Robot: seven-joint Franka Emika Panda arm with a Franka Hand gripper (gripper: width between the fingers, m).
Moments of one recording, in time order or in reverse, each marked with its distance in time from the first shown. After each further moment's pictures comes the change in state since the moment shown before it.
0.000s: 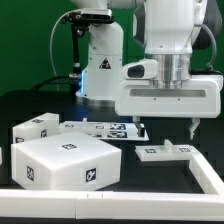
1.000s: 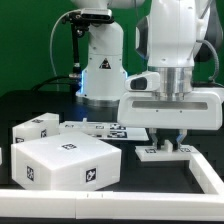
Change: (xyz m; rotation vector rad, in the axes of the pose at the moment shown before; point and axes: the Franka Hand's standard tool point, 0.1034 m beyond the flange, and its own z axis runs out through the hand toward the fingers) arm 0.002 -0.004 0.021 -0.004 0.022 0.000
